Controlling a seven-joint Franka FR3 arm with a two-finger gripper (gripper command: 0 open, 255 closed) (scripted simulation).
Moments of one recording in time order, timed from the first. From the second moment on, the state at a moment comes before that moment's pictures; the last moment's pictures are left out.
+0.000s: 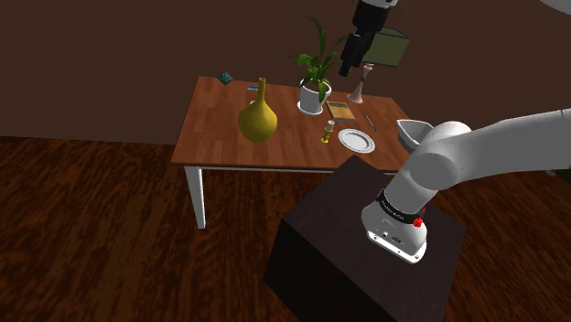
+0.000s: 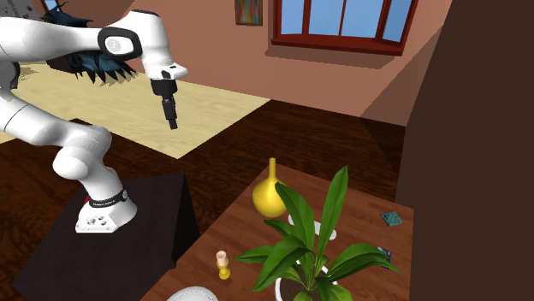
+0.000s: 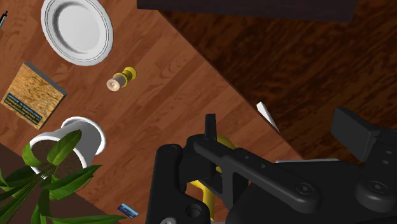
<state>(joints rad) -0.01 -0.79 0.01 -2.42 -0.02 1.65 -0.14</state>
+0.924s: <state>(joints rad) -0.04 -0.38 0.03 -2.31 -0.01 2.01 -0.02</state>
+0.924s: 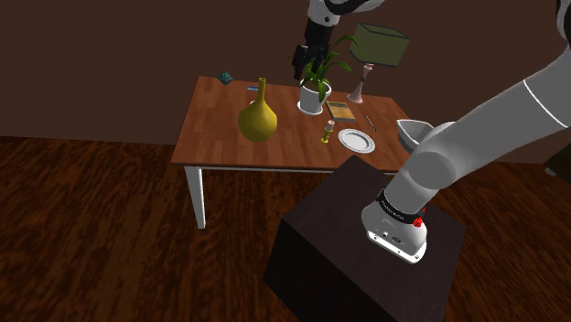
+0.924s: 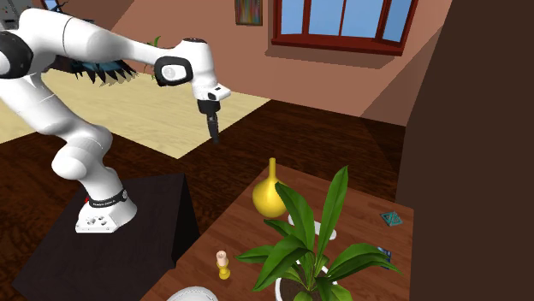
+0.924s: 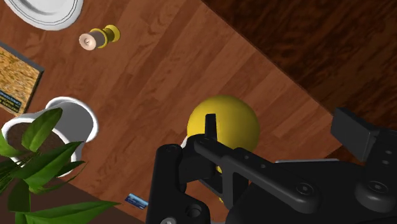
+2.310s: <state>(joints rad) -0.07 0.31 0.02 -1.80 -0.02 2.26 0.12</state>
